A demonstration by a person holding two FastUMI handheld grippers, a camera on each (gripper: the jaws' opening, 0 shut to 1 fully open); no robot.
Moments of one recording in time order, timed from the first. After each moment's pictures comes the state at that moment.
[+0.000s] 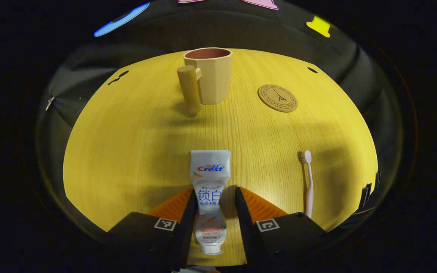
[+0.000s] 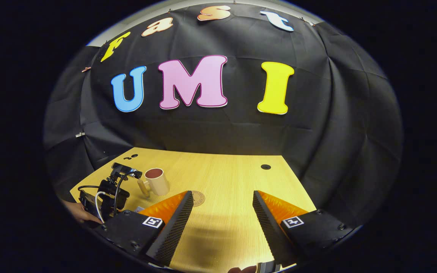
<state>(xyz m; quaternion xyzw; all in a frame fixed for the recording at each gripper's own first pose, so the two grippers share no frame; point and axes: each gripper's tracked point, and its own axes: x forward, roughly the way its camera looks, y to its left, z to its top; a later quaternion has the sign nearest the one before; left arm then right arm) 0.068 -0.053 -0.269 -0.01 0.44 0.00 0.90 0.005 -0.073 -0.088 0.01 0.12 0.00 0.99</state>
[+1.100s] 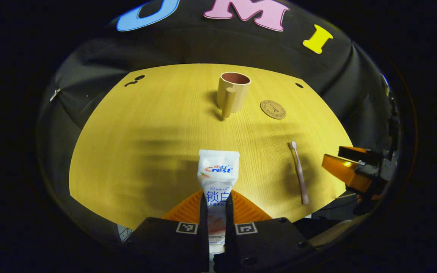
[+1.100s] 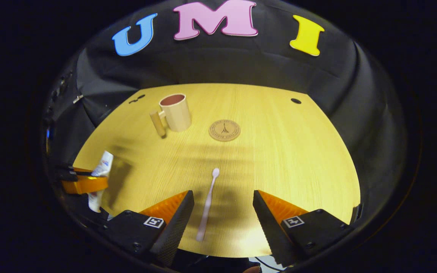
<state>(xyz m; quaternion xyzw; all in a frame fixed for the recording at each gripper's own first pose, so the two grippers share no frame) -0.020 0.030 -0.208 -0.06 0.39 -0.03 0.92 -0.024 0.044 -0.256 0.00 0.38 0.02 0.92</state>
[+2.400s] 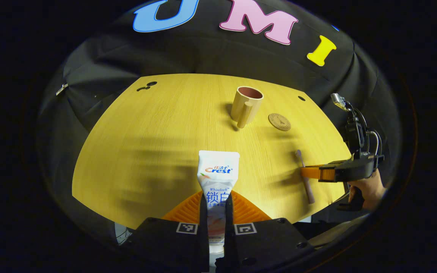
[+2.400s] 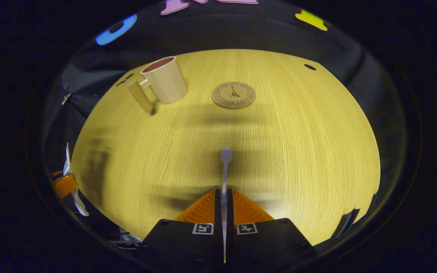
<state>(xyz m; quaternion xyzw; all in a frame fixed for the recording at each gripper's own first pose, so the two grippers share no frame) -0.017 0.054 -0.189 -0.08 0.34 -0.04 0.94 0.000 0.070 -0.308 0.05 0.45 0.03 0.89</state>
